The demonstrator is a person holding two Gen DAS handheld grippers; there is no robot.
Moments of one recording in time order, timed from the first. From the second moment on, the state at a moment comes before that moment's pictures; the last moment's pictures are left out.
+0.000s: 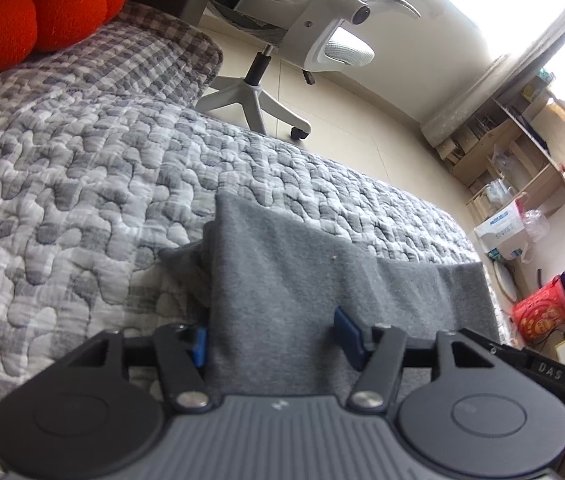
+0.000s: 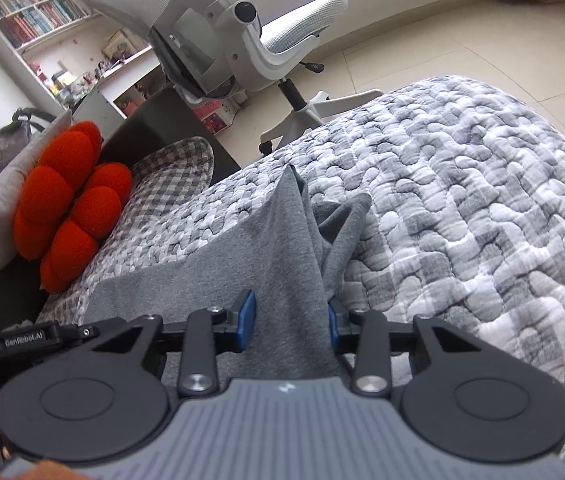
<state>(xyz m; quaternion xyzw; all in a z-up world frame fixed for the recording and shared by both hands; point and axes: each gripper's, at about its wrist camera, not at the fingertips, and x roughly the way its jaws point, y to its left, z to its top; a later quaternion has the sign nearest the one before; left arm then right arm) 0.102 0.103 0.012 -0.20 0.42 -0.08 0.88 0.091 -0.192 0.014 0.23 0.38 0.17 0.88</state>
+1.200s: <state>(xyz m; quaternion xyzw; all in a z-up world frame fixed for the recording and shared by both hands) 0.075 0.045 0.049 -0.01 0.35 0.01 0.94 0.066 -0.132 0.038 0.02 0.30 0.14 0.94</state>
